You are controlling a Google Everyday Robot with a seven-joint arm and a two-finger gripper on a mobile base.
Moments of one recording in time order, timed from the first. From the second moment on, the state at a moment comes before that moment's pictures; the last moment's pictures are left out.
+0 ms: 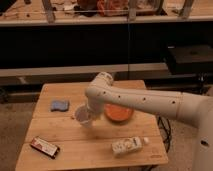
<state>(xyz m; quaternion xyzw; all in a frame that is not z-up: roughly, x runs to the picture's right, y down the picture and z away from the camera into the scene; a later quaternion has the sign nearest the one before) -0.068 0.137 0.744 -0.15 -0.28 -0.64 0.70</state>
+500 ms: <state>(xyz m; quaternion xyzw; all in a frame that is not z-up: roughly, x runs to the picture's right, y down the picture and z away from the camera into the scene) -0.068 0.133 0.745 -0.15 -0.29 -0.64 0.69</state>
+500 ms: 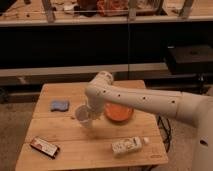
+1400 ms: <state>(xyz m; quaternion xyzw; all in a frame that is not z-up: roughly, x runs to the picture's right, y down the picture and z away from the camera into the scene) -0.069 0.127 0.746 -0.15 -0.29 -0.65 0.69</state>
